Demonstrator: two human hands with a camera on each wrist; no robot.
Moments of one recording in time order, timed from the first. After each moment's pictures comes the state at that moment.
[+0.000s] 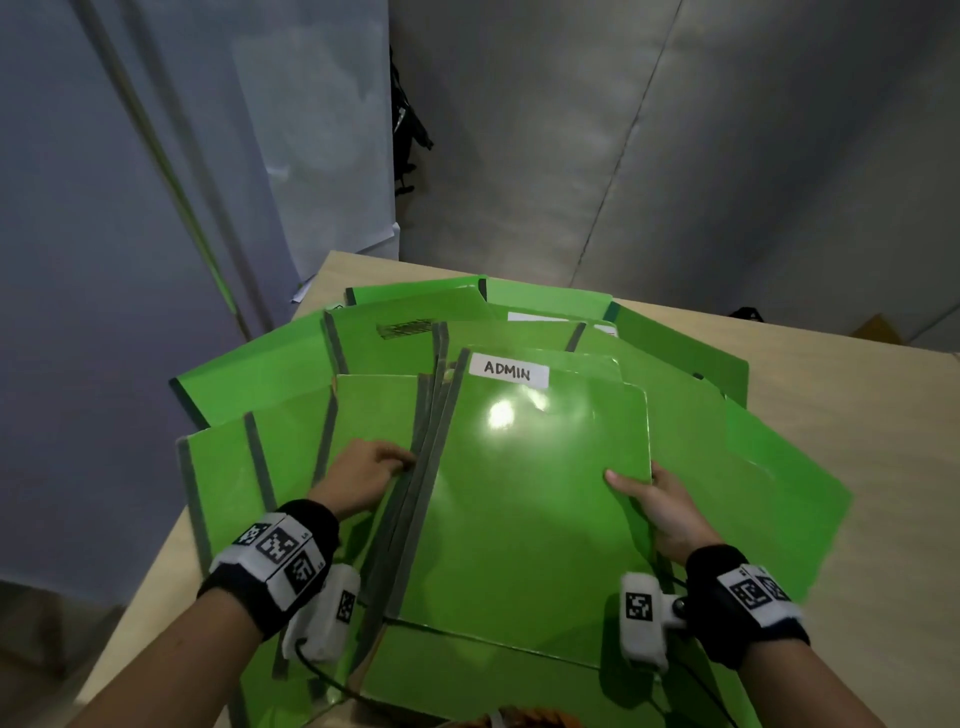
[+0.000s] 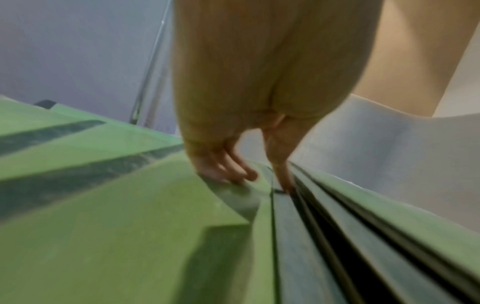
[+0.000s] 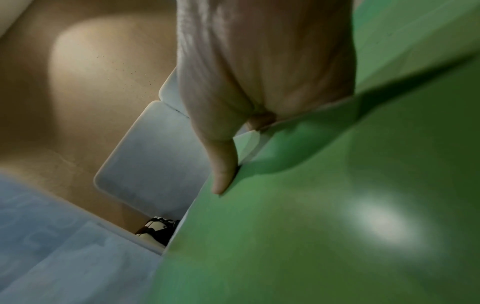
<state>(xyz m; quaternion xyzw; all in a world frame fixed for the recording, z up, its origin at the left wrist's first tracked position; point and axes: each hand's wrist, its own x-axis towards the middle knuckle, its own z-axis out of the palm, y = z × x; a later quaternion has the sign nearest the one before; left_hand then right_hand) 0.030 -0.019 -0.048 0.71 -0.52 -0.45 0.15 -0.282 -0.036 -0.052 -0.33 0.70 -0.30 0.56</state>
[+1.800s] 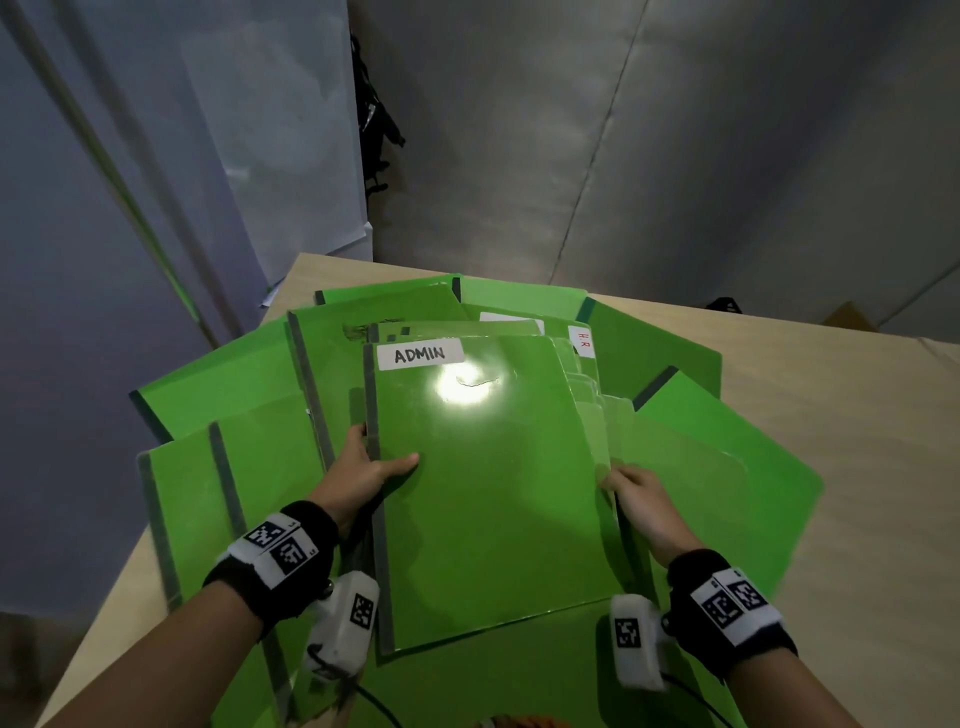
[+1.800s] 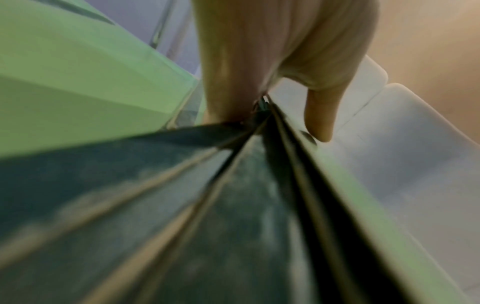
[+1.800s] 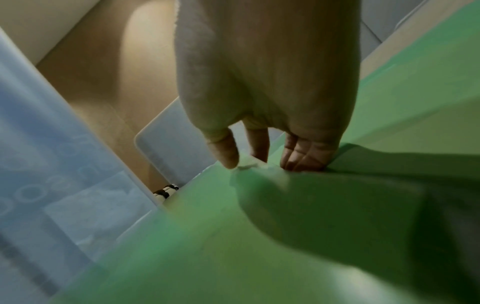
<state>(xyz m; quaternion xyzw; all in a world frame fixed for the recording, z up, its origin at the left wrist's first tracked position) 0.004 -0.028 -0.056 0.64 -0.31 -0.61 0.36 -0.288 -0.030 -0.048 -0.46 0.73 -0.22 0.46</state>
